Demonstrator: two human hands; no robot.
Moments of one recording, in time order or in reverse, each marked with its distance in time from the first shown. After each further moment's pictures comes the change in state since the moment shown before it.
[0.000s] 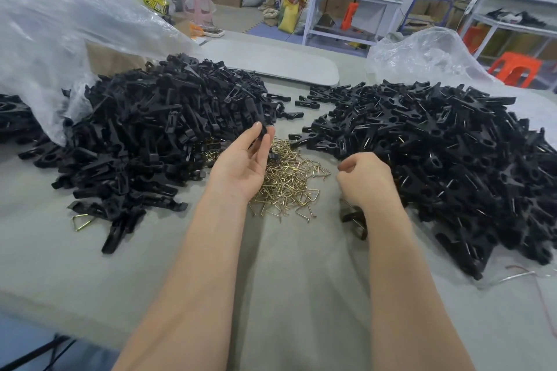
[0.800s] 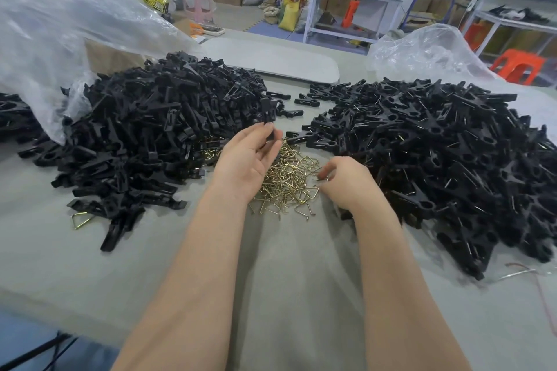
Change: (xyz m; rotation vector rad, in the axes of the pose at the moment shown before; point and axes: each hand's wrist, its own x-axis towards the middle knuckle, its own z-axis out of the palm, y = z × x) left_hand 0.005 -0.005 -0.002 0.287 -0.062 0.093; right_hand -0.008 -0.012 0.008 -0.067 -0.214 -0.065
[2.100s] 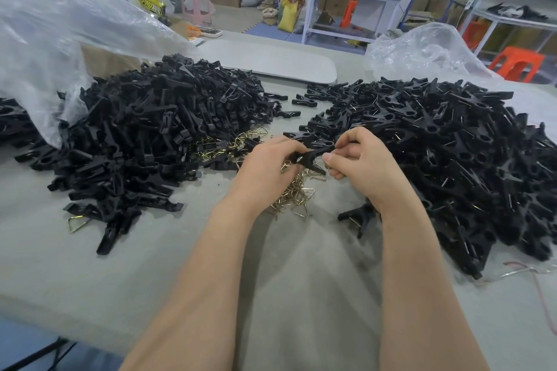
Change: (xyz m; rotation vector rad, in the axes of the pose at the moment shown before) left_hand -0.005 -0.022 0.003 1.531 -0.303 0.712; right_hand 0.001 0.016 -0.023 0.655 0.093 -0.283
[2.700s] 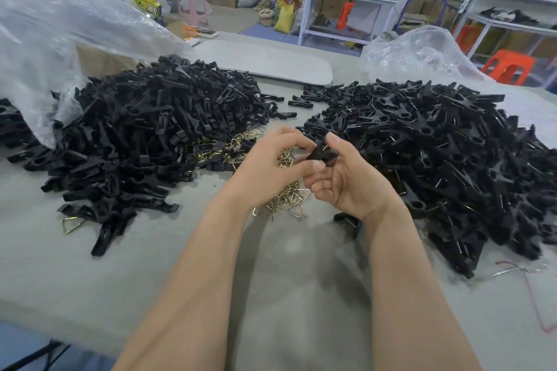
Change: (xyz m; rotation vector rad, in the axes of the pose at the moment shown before) left_hand -0.001 0.015 -0.013 -0.383 -0.059 -0.007; right_hand -0.004 -0.002 0.011 0.651 -0.455 0.382
